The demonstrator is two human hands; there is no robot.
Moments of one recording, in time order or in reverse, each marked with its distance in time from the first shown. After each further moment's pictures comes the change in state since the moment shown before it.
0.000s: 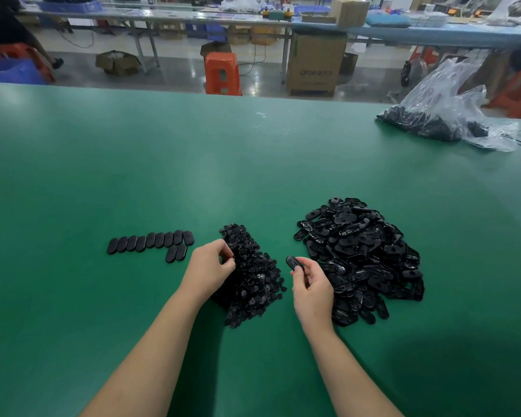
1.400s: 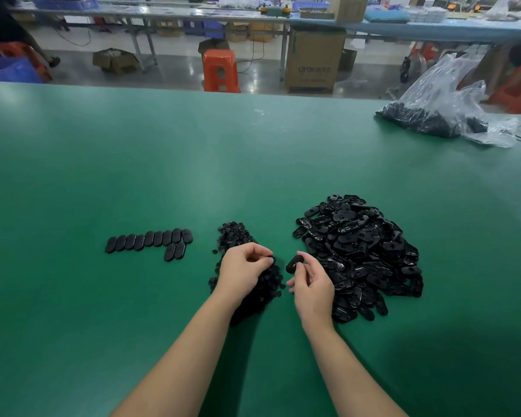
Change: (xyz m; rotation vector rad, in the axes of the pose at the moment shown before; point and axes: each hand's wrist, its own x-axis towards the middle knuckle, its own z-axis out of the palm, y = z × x) left_hand -0.014 0.049 0.045 -0.533 -0.068 -0.129; right_hand 0.001 0.000 0.000 0.097 0.039 0.009
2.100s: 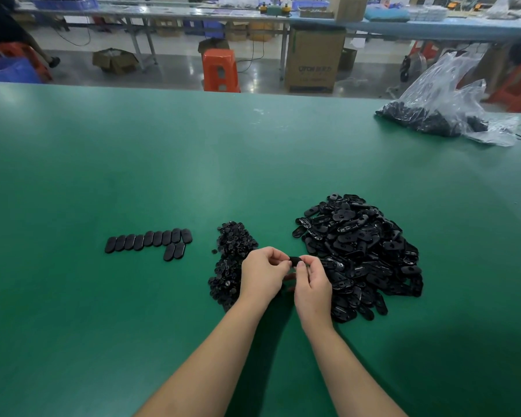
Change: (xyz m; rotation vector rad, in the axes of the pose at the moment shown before) left_hand -0.016 0.023 0.036 0.138 0.035 -0.043; right_hand -0.002 -0.006 -0.004 -0.107 -0.017 -0.025
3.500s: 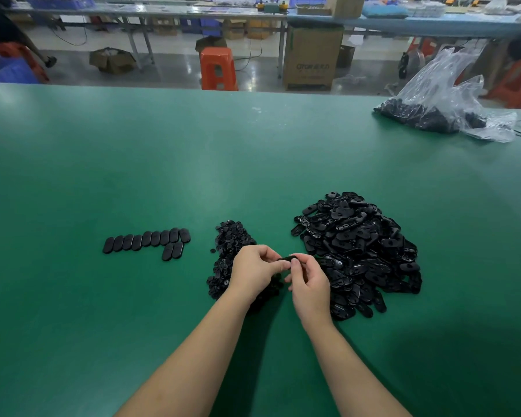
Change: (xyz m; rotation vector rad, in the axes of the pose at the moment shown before) left_hand 0.012 -0.007 -0.016 0.035 -0.087 -0.004; right_hand 0.002 0.005 0.002 0.111 -0.055 0.003
